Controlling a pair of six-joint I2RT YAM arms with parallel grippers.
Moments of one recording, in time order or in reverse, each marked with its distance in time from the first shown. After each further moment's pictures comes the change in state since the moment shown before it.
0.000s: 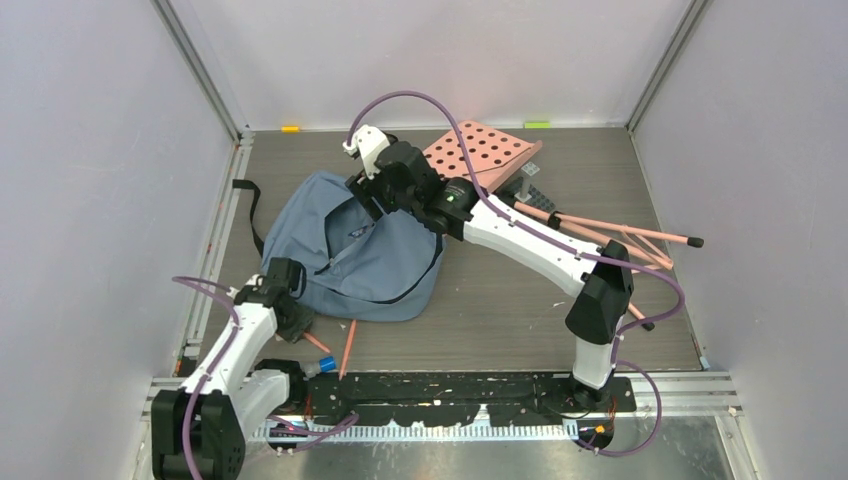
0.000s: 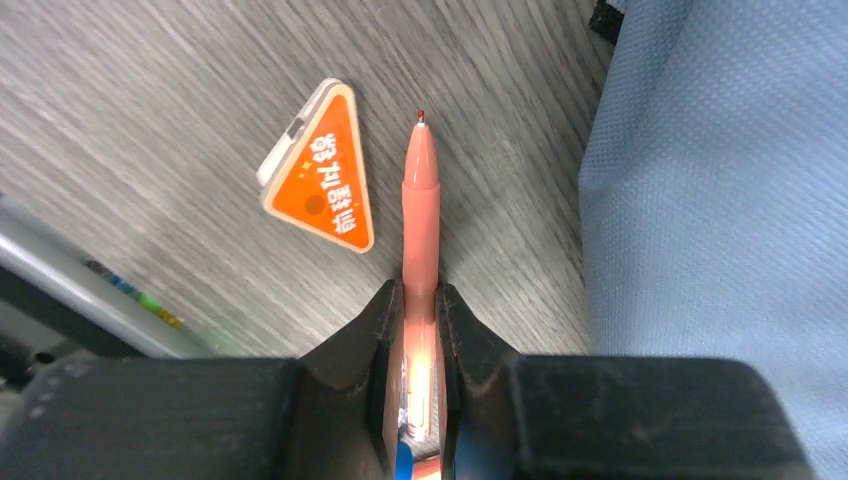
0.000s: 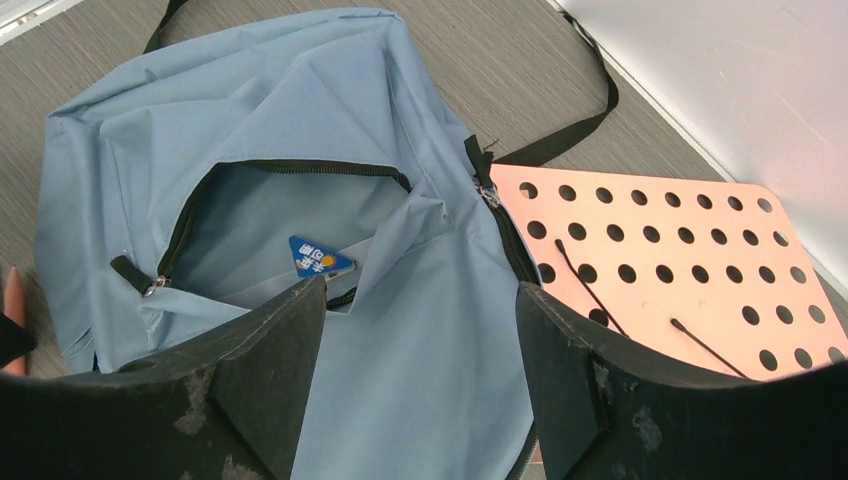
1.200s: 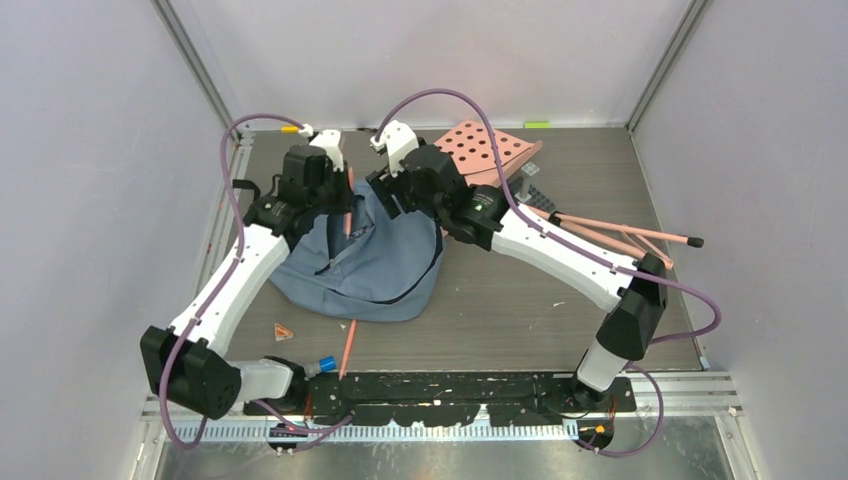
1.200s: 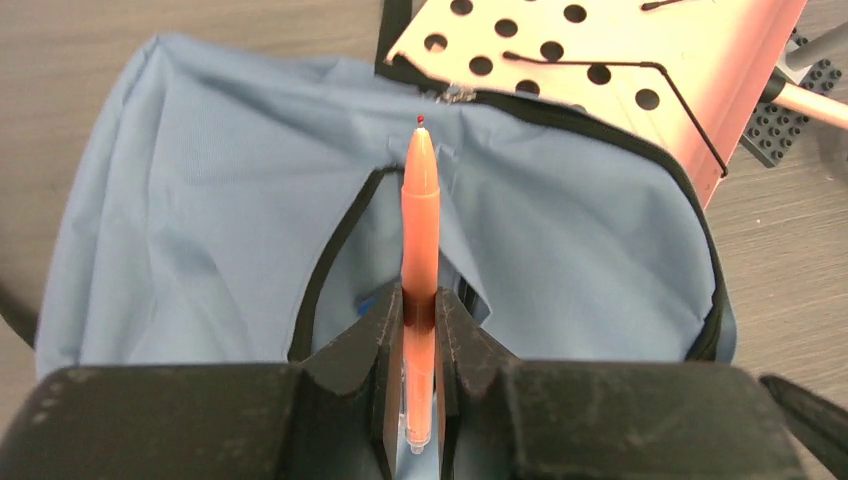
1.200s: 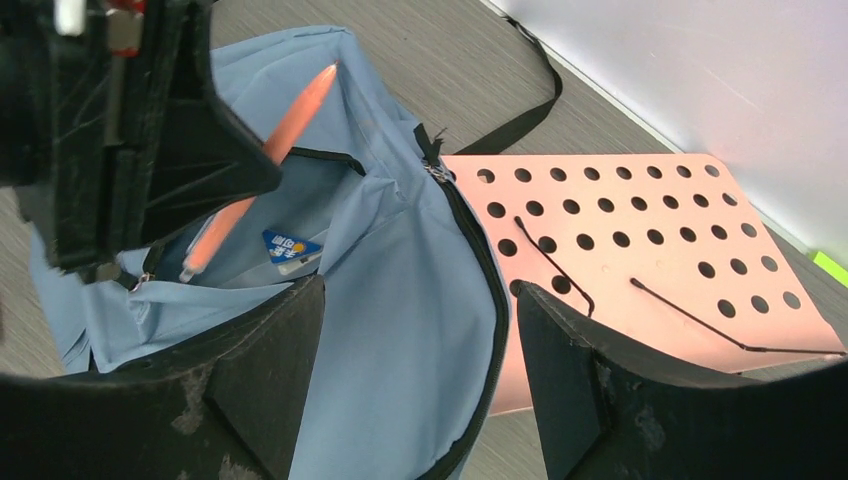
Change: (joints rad) left arm -0.265 0.300 0.735 0.320 0.179 0.810; right arm -0.016 -0.153 -0.158 0.062 0.068 0.033
